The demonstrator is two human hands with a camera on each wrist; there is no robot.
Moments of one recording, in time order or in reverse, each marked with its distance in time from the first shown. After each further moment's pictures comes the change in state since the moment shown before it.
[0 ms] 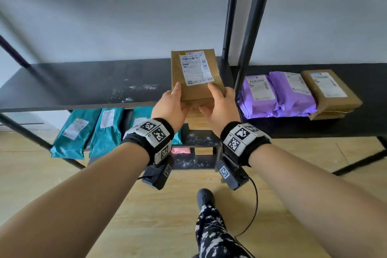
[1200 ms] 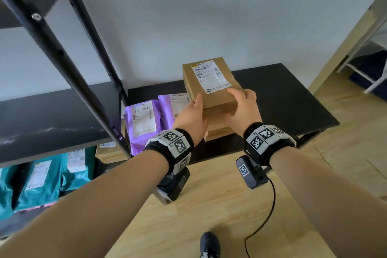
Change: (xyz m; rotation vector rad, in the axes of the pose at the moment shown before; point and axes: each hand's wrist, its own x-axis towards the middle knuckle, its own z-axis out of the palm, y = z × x) left_hand 0.112 0.354 0.202 -0.058 -0.246 0.274; right_hand 0.057 0.320 -0.271 0.012 0.112 0.329
